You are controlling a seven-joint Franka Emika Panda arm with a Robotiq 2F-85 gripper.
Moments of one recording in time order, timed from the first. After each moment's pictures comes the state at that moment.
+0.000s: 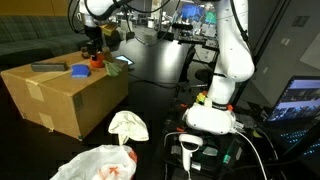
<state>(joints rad) 0.08 0.43 0.04 -1.60 -0.21 2.07 -0.11</state>
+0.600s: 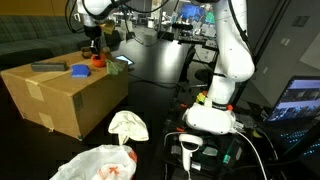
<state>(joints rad) 0.09 0.45 0.04 -1.56 -0.23 2.02 -0.22</state>
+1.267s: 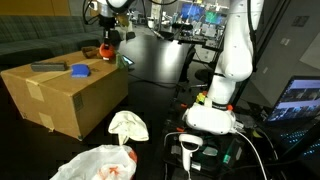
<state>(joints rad) 0.01 0.19 0.04 -1.86 -0.22 2.23 -0.44</state>
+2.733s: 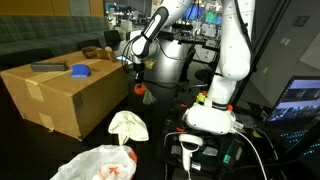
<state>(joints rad) -0.09 0.31 -0.09 -2.32 0.03 2.50 -0.32</state>
